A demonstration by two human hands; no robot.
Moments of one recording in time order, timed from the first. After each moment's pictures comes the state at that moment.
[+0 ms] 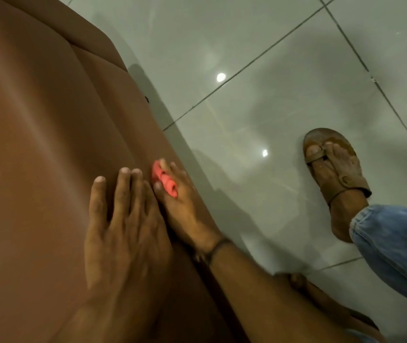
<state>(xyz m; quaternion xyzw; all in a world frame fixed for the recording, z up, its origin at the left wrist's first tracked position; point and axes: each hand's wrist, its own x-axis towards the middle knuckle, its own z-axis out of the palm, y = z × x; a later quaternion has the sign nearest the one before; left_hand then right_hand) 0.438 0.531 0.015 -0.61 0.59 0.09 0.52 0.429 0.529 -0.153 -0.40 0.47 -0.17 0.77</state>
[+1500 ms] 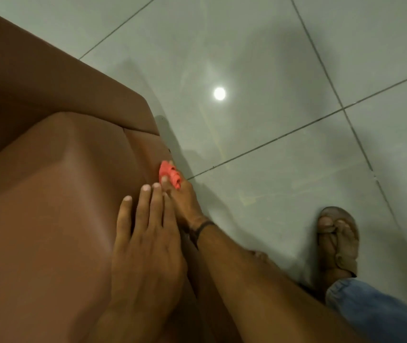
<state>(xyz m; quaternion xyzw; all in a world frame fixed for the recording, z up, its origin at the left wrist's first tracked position) 0.543 0.397 0.024 -0.74 0.56 0.21 0.31 0.538 0.350 -0.135 -0.28 0.50 -0.11 0.81</state>
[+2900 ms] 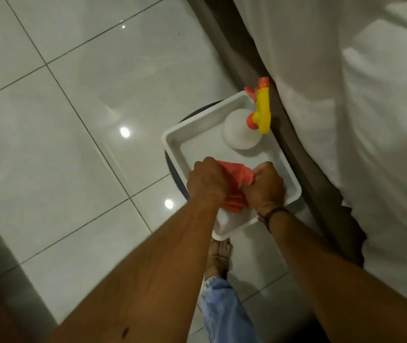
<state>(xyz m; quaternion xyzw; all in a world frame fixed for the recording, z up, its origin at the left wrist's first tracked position) 0.009 -0.095 -0.016 -0.78 0.41 0.47 0.05 -0.122 -0.082 -0.044 -0.44 0.81 0.00 0.39</state>
